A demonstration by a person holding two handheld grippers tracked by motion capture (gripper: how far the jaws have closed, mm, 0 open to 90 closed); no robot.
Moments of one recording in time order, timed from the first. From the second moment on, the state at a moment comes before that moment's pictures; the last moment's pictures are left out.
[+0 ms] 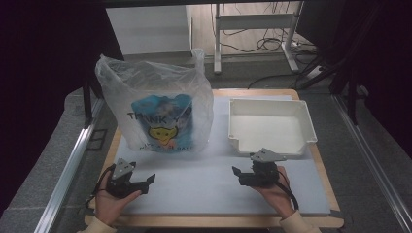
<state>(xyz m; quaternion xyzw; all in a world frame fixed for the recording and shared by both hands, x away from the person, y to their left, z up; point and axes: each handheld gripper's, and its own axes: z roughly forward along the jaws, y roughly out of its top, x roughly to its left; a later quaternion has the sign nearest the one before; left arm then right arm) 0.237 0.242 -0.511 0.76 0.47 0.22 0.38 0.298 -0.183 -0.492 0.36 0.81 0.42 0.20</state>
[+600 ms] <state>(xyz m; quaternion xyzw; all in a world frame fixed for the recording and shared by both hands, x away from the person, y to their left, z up) 0.224 0.246 -0.506 0.75 0.48 0.21 0.40 0.294 -0.188 -0.502 0.34 0.81 0.44 0.18</state>
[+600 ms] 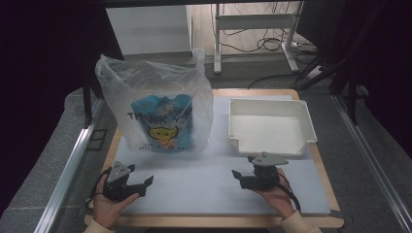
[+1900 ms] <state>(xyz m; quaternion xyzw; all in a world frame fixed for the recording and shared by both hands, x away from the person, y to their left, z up) 0.222 0.255 -0.464 0.75 0.45 0.22 0.43 0.291 -0.190 -0.511 0.34 0.81 0.44 0.18</state>
